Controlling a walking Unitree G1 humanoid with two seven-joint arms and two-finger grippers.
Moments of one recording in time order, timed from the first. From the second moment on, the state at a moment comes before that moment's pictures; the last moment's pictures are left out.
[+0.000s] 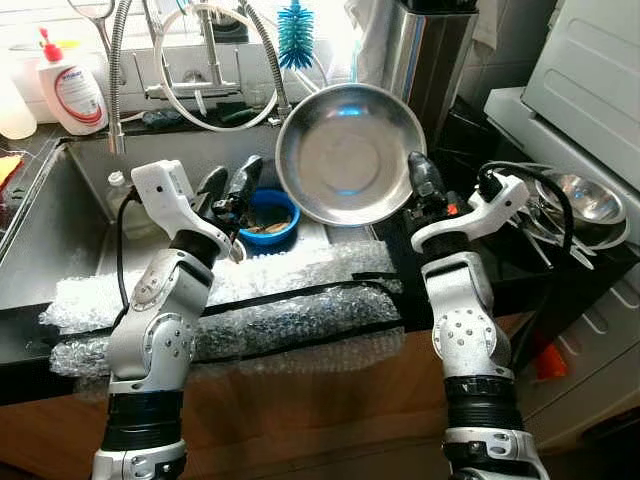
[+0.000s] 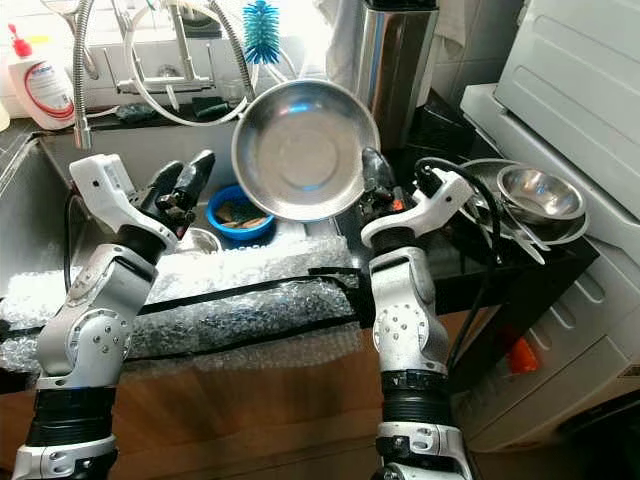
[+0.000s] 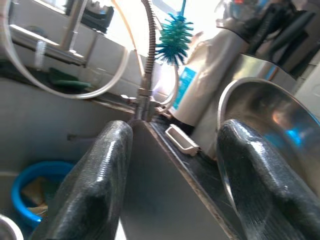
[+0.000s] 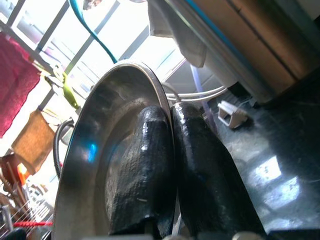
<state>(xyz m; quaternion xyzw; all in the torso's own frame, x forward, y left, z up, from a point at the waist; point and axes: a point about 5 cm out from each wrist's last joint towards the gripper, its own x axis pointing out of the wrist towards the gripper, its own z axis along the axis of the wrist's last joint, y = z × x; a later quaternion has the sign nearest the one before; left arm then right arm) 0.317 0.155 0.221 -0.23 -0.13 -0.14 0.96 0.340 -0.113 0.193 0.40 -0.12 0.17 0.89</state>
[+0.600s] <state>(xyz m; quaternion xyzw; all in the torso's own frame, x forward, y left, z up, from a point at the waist) 0.318 0.154 0.218 -0.22 -0.10 -0.15 0.96 0.333 -0.094 0.188 0.39 -0.09 0.22 0.89</state>
